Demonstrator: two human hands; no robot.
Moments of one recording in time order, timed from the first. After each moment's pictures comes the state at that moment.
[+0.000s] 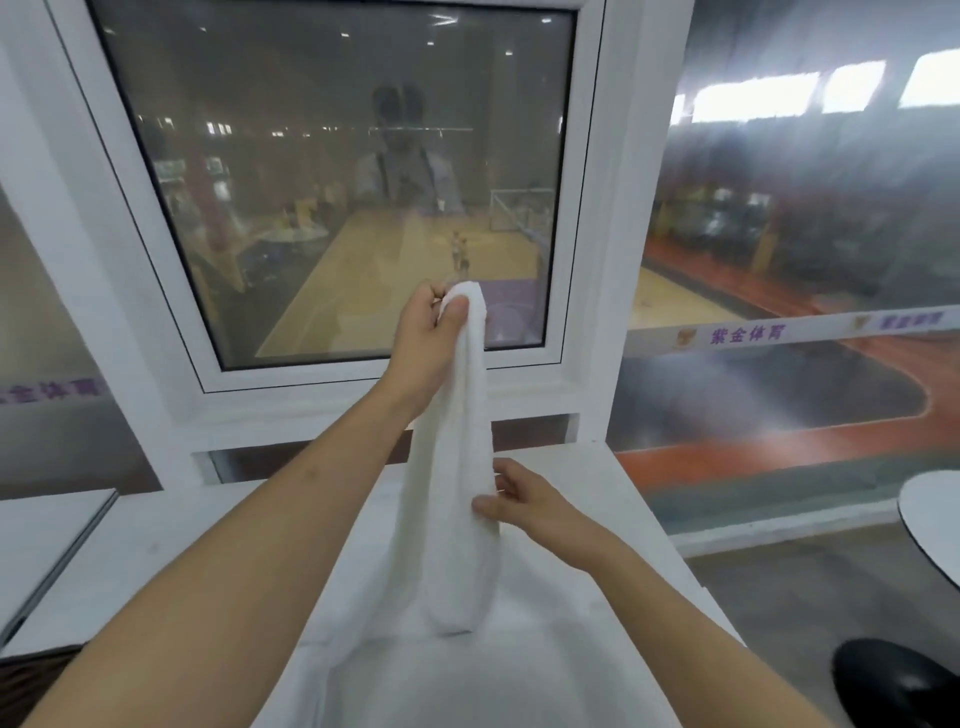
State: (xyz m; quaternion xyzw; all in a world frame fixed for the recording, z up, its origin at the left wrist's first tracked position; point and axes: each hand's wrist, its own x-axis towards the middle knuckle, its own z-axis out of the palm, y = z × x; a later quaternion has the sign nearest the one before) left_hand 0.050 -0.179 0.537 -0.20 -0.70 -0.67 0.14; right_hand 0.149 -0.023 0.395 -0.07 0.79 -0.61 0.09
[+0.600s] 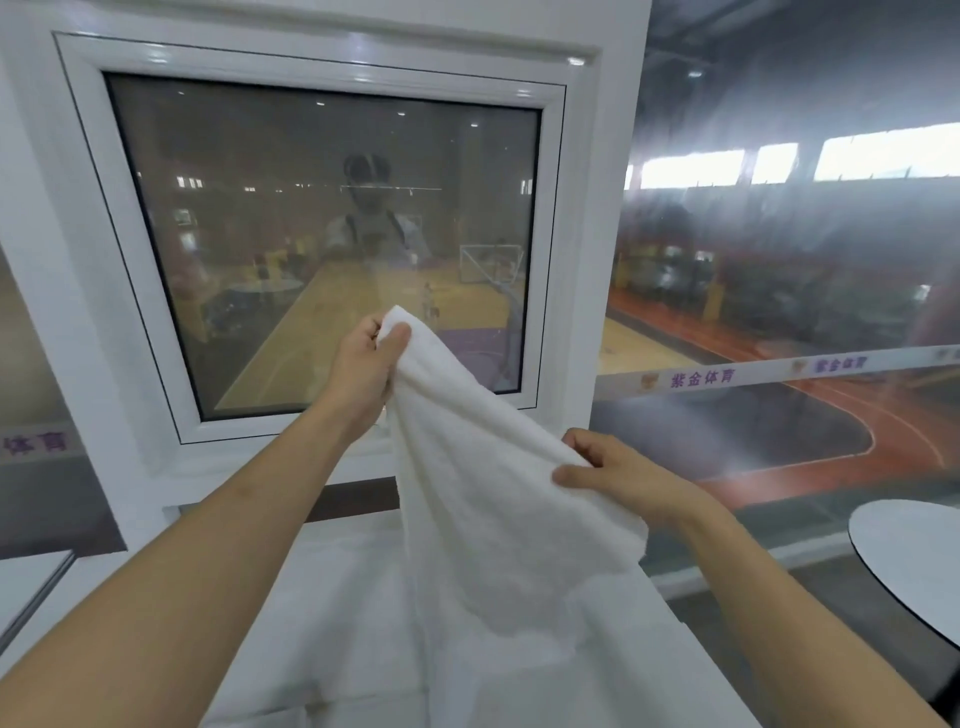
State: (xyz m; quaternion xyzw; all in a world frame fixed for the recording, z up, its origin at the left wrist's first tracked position) left_hand 0.047 -0.244 0.566 -0.19 -0.64 -0.74 0.07; right_hand 0.182 0.057 0.499 -0.07 0.87 -0.49 0.01
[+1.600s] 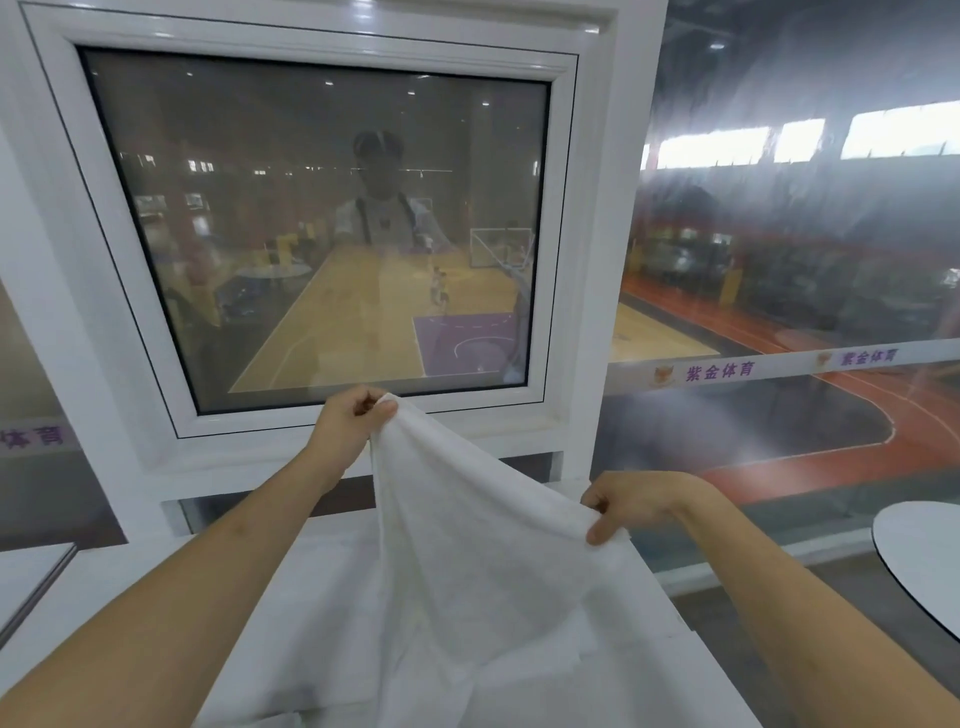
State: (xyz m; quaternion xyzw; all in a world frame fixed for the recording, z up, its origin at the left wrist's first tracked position) left_hand -0.009 -0.260 0.483 -0.15 -0.78 -0.60 0.08; right_hand 0.109 0.110 0.465 -0.05 0.94 -0.24 0.25
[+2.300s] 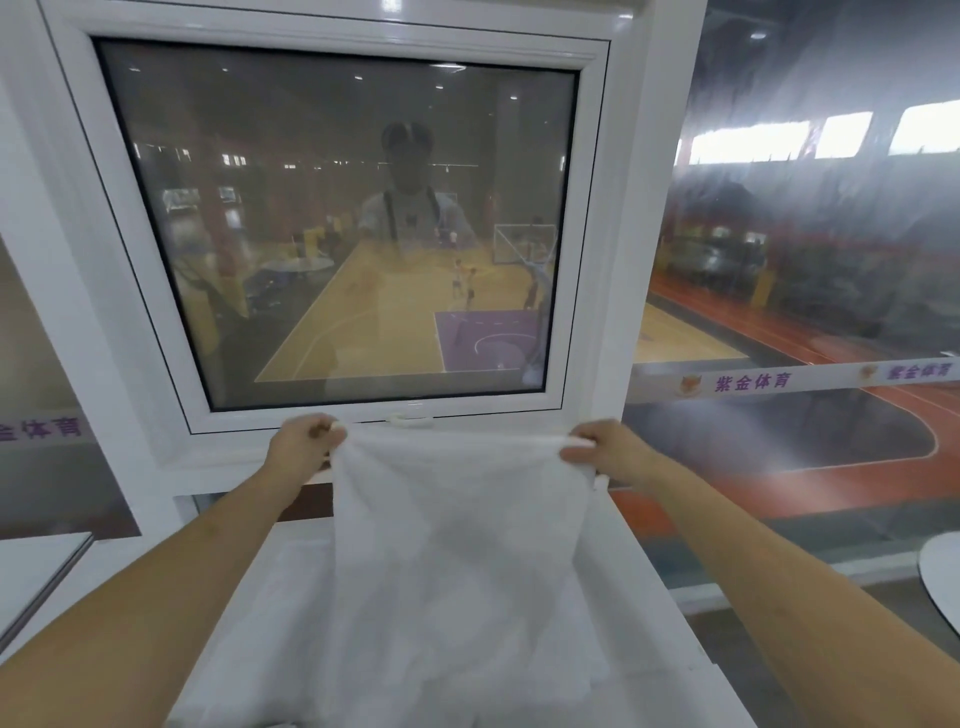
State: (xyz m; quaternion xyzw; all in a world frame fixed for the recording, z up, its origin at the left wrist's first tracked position) left_hand -0.064 -0.317 0.446 0.02 -0.80 -0.60 0.05; right_hand 0.015 0.113 0.466 0.01 0.91 -0.41 0.00
